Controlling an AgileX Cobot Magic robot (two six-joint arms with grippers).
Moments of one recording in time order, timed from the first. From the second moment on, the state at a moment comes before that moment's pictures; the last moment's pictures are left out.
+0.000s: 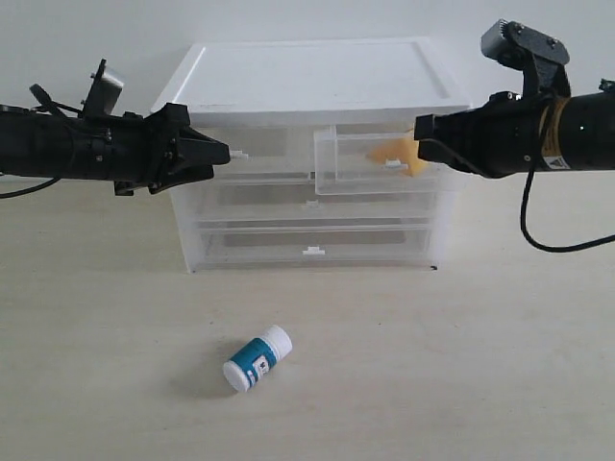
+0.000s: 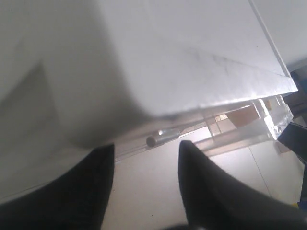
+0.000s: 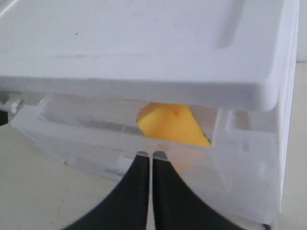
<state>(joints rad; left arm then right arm) -0.09 1.97 -1.29 -1.58 0.82 1.16 0.17 1.67 -1.03 -1.40 -0.45 1.61</state>
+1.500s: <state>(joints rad) -0.08 1.98 -1.29 -1.66 0.89 1.07 0.17 1.71 -1.08 -1.68 -0.61 1.90</state>
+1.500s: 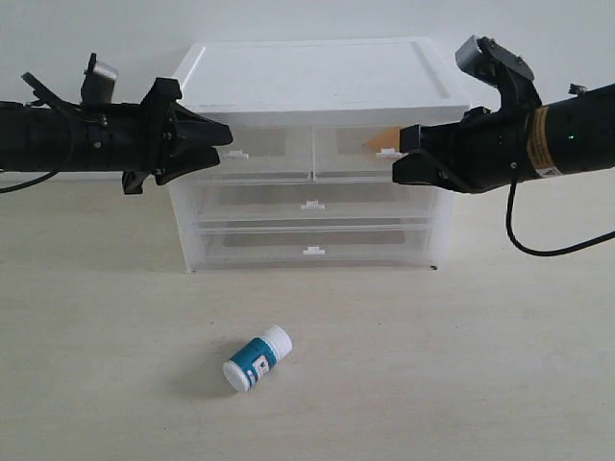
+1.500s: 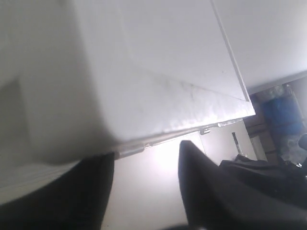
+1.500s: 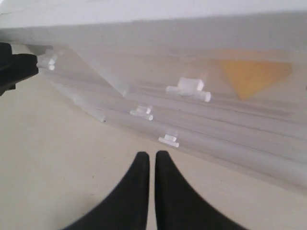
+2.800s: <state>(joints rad) -0.09 1.98 -1.30 -1.64 0.87 1.03 0.27 1.77 -1.17 -1.48 -0.36 1.70</state>
